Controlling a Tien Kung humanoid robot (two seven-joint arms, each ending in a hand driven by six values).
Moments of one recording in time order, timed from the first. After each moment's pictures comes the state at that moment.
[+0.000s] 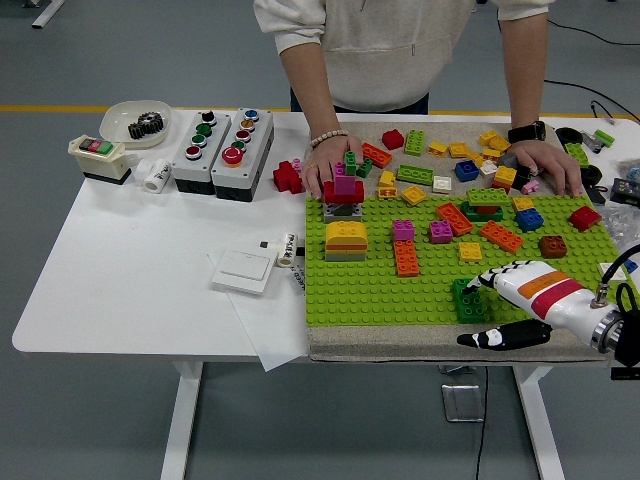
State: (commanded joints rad) left arm -0.10 0.10 -0.09 -0.34 -0.14 0.40 0.09; right arm 0.26 -0.63 0.94 1.54 -2.13 0.07 0.07
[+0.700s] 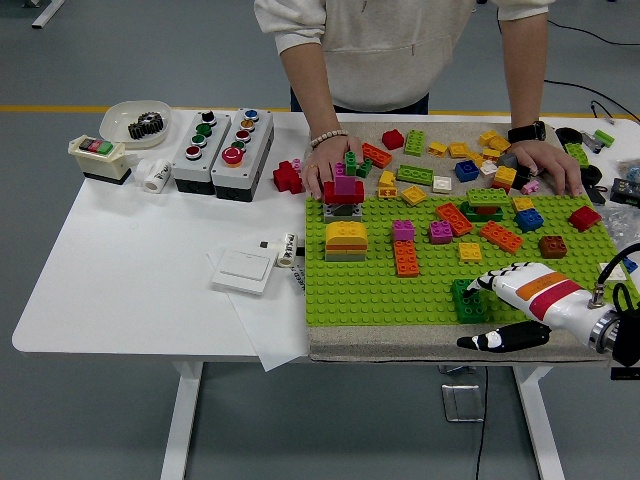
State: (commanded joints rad) left arm -0.11 0.09 -0.09 -0.34 -0.15 0.40 0.09; right arm 0.26 -0.63 0.93 1.54 -2.14 0.09 0.06
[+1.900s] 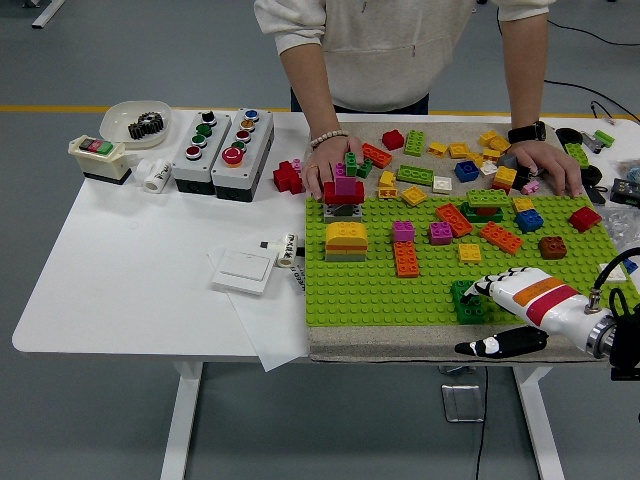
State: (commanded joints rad) left arm -0.10 0.09 -0.09 -0.34 -0.15 0.40 0.09; right arm 0.25 -0.62 0.92 1.55 -2.15 0.10 0.06
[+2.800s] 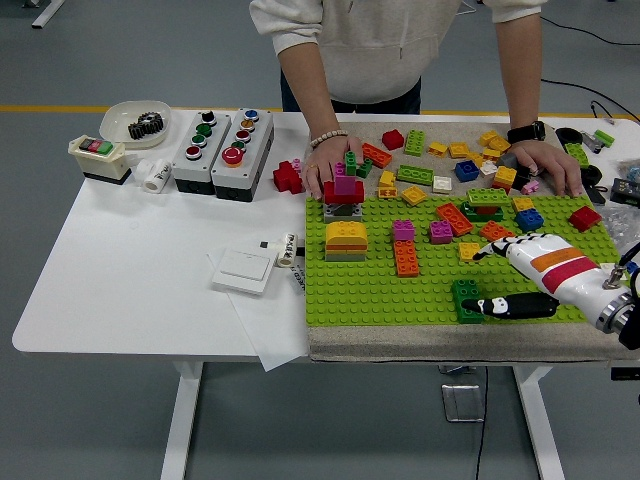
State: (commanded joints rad) left arm -0.10 0.09 -0.10 -0.33 -0.13 0.40 0.10; right arm 0.27 -0.59 1.00 1.49 -2.09 -0.10 0.00
